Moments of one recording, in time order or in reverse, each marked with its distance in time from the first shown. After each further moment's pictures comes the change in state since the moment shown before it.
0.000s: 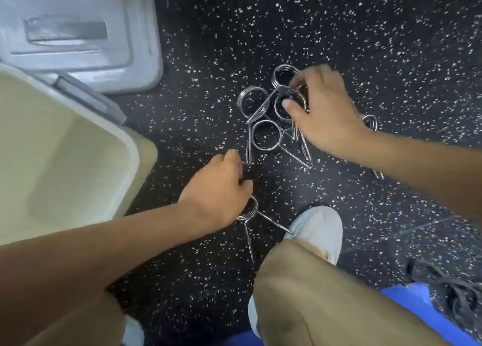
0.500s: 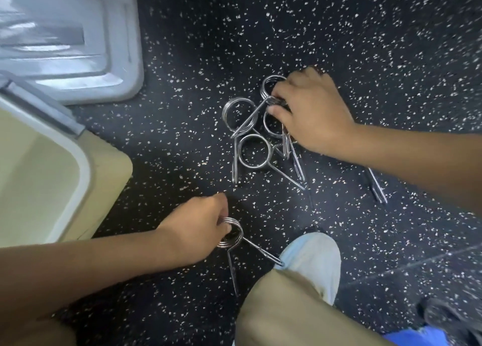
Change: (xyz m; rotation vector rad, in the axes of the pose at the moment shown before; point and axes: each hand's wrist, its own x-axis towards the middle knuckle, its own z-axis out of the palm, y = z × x) left_hand 0.023 -0.028 0.038 0.109 -0.174 -0.041; right_hand 0.041 0.035 0.025 -0.355 0.072 -0.313
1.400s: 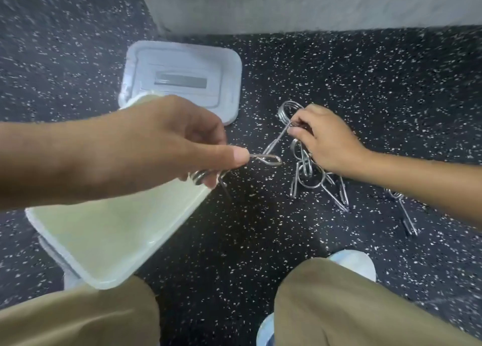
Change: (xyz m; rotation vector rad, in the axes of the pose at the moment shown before) left_hand -0.191 -0.034 -0.175 -0.310 0.274 0.224; right_hand 0.014 -0.102 -0.070 0.355 -0.017 -0.057
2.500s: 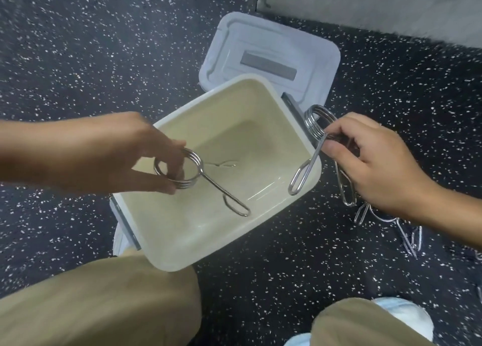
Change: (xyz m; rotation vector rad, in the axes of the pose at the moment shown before) left_hand -0.065 -0.179 -0.058 0.383 0.006 0.182; right_hand 0.028 -0.106 0.018 0.183 -0.129 -0.206
